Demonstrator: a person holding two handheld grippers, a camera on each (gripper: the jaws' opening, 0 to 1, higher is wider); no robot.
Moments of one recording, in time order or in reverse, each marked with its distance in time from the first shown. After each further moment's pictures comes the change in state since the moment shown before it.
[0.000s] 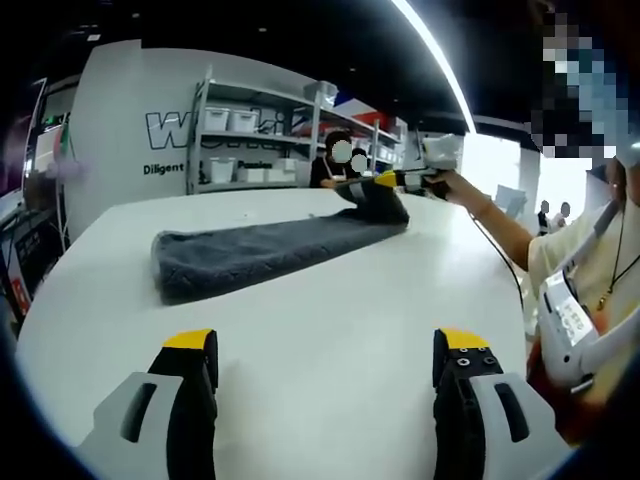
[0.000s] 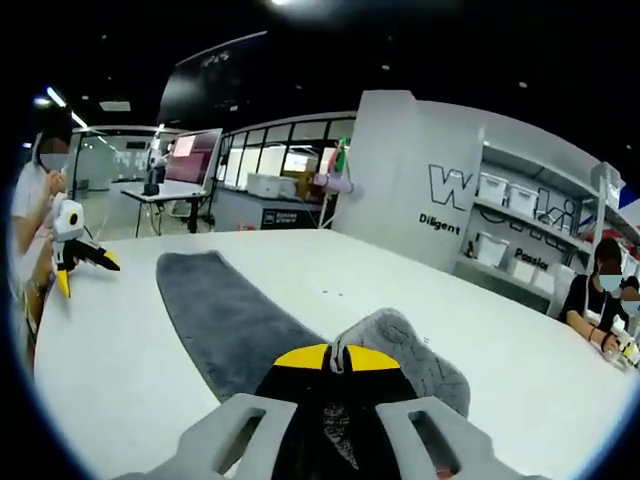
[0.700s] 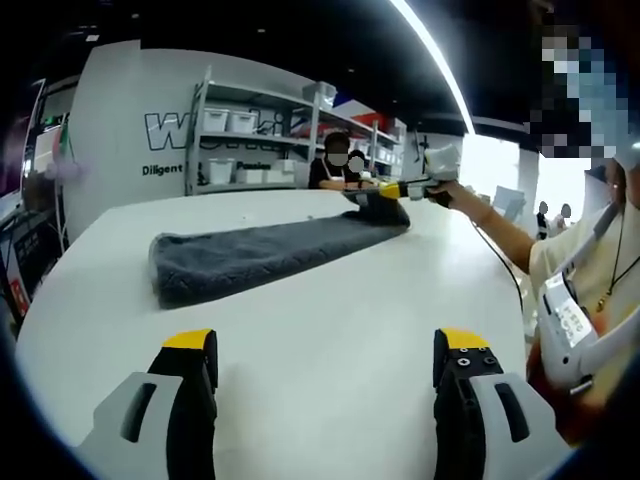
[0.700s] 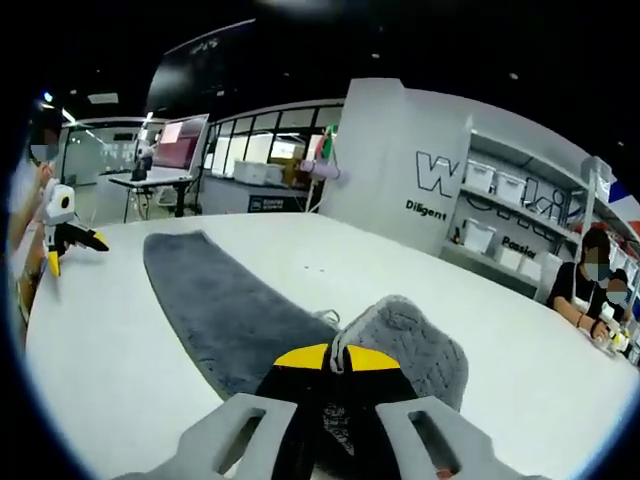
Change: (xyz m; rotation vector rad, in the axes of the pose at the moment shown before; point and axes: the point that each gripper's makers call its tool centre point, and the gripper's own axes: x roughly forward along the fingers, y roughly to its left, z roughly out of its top) left arm 0.002 -0.001 0.003 0.000 -0.004 -0.005; right arm -0.013 -0.023 -0.032 0.008 0.057 -0.060
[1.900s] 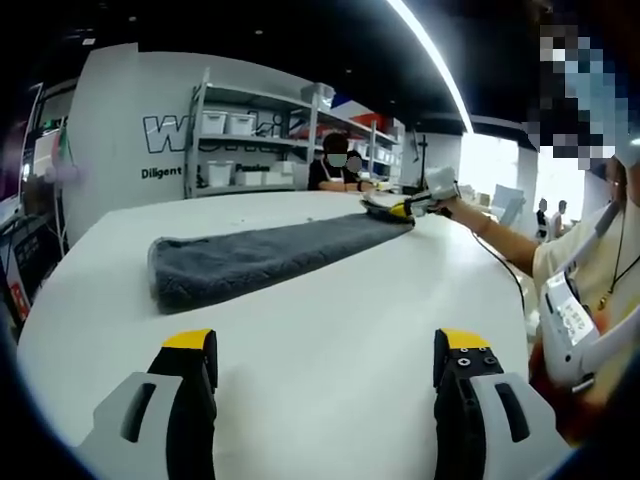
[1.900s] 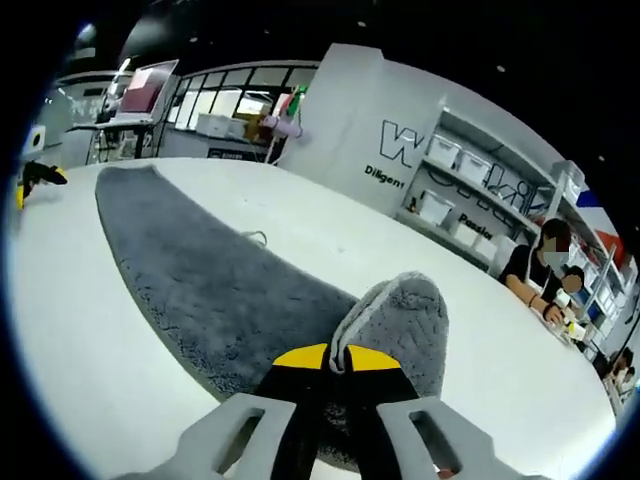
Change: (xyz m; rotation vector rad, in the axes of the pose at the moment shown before) left arm 0.002 0.001 0.003 0.010 -0.008 0.001; right arm -0.020 -0.068 -0.075 -0.072 0.168 -0.208
